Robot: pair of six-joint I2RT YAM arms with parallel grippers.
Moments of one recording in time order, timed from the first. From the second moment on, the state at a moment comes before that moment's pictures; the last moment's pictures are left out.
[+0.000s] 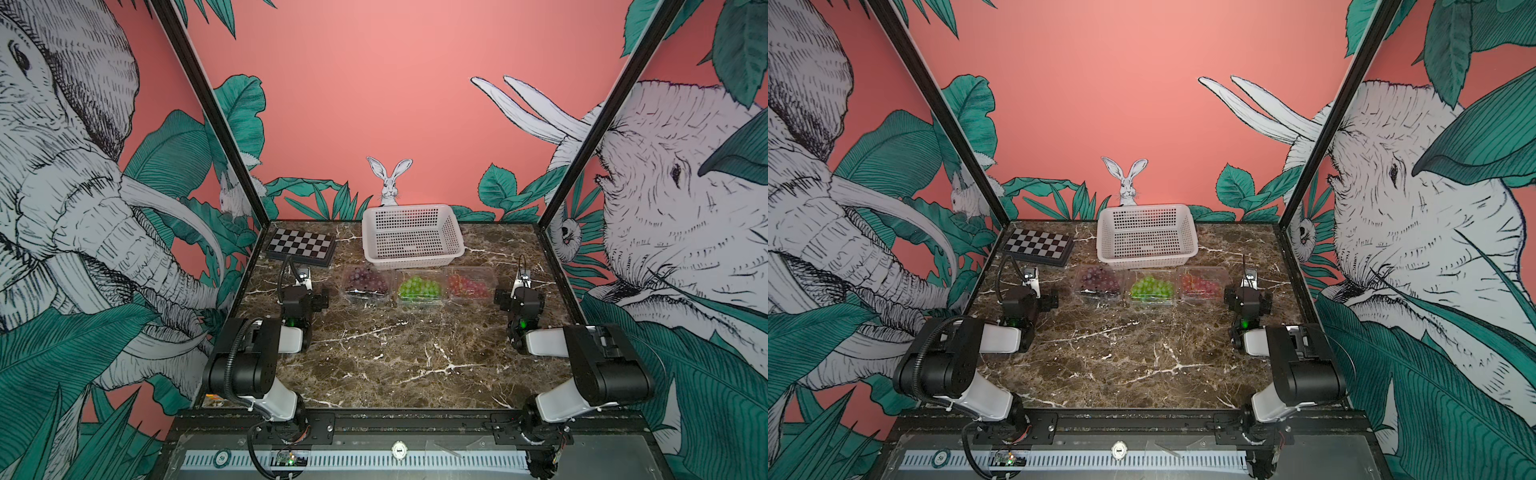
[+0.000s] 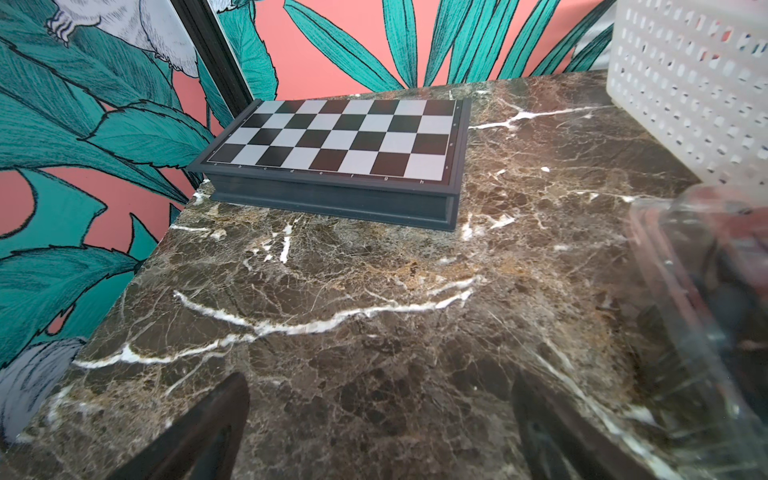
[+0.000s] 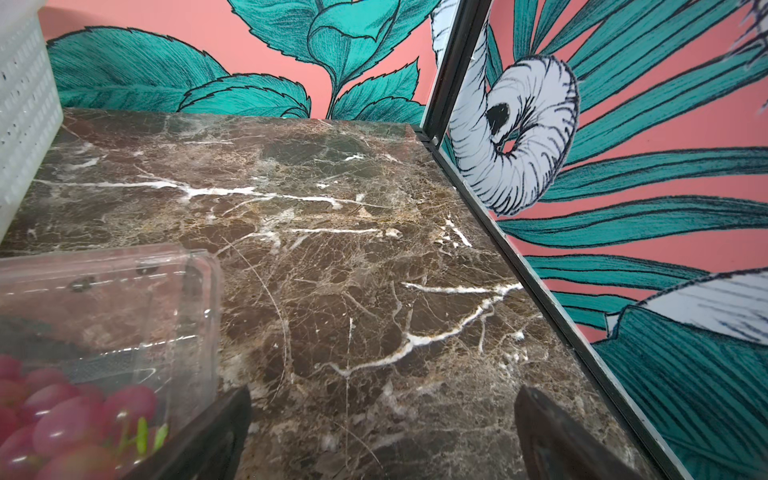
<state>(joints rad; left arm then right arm) -0.05 1.57 0.38 0.81 -0.15 0.09 0.08 1.53 0.37 0.79 0.41 -0.04</state>
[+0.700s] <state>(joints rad) -0.05 1.54 0.40 0.78 -0.14 0.10 0.08 1.52 0.34 0.82 0.42 -0.04</state>
